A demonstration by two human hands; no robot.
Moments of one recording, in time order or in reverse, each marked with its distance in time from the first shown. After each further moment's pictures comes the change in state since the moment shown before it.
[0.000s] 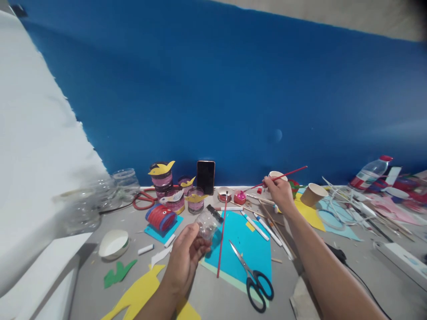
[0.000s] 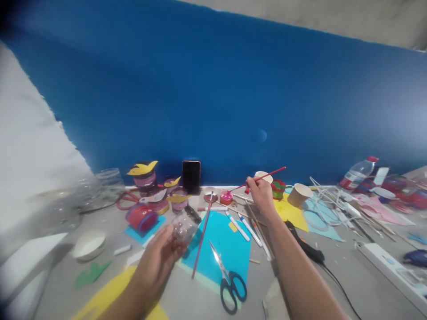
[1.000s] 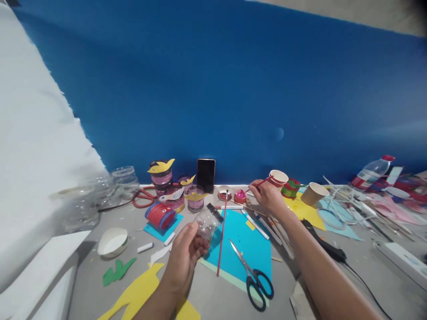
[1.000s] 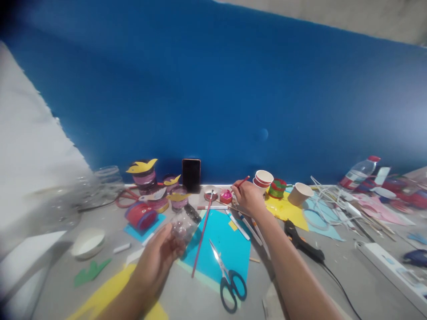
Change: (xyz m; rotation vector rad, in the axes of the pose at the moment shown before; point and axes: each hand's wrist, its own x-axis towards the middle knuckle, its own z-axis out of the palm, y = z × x) left_hand 0.000 -0.001 0.001 0.052 0.030 0.005; right_hand -0.023 -0.033 0.009 -0.524 -0.317 -0.402
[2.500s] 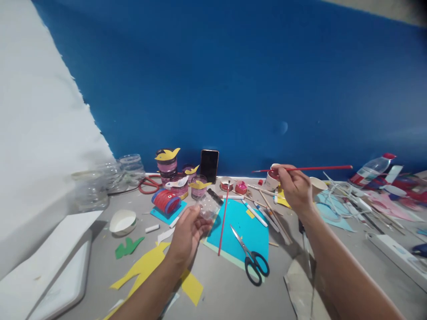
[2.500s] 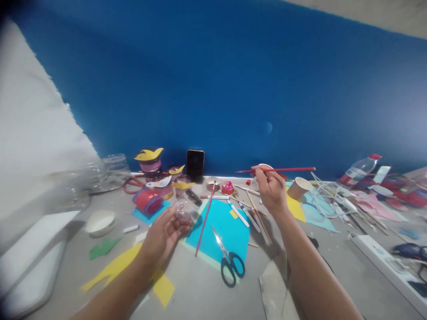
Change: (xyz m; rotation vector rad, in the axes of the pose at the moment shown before) left_hand 0.000 0.006 0.000 -0.038 -0.070 0.050; right_hand -0.032 0.012 -0.041 0.325 0.482 0.023
